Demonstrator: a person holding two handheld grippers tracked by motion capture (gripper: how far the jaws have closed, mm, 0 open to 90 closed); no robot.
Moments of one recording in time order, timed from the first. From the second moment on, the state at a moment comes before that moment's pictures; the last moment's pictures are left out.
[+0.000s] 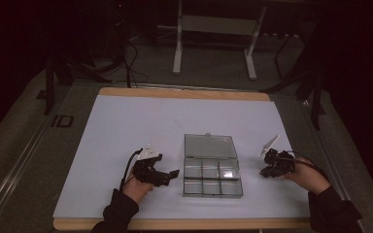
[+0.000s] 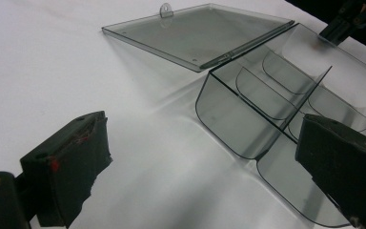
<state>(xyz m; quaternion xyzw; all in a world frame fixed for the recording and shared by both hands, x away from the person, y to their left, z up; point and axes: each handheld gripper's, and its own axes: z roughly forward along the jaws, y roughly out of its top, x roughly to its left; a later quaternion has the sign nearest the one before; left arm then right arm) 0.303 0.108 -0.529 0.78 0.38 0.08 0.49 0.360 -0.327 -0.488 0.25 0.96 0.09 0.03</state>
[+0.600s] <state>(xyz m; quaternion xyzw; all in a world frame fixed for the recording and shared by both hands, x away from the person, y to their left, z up) 0.303 0.107 -0.530 0.78 0.38 0.08 0.49 0.355 -0.327 -0.454 0.24 0.96 0.12 0.05</state>
